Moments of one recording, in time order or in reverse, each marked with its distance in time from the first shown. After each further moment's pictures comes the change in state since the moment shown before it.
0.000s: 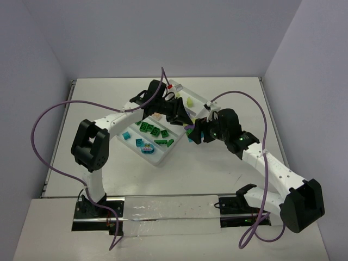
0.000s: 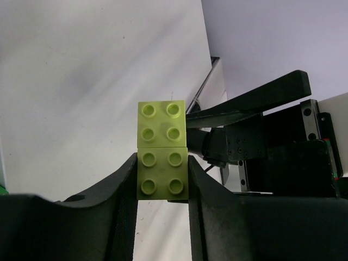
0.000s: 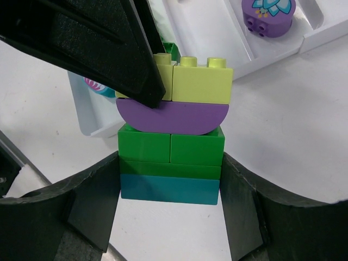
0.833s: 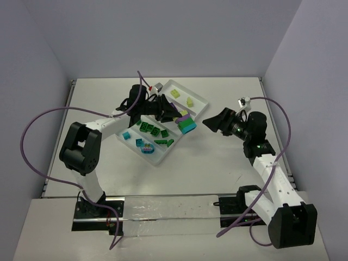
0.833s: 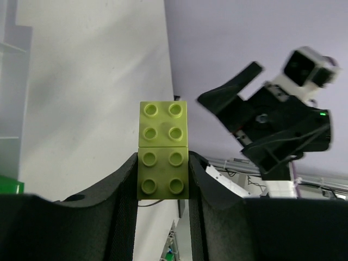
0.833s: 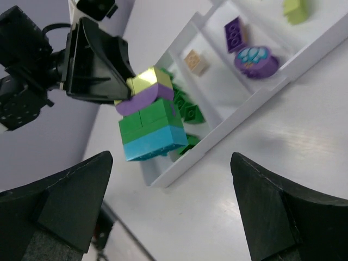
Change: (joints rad) left arm 0.137 -0.103 -0.308 0.447 0.042 -0.328; right arm -0.381 -0.169 -0.133 0.232 -0.302 0.384
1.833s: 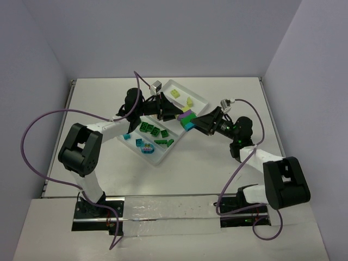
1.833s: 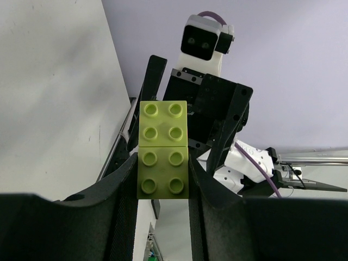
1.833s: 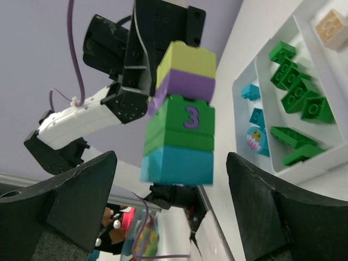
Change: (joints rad) left arm -0.004 -0.018 -0.123 0.461 0.067 -0.290; right arm 0.106 0.380 -0.199 0.970 -0.244 0.635
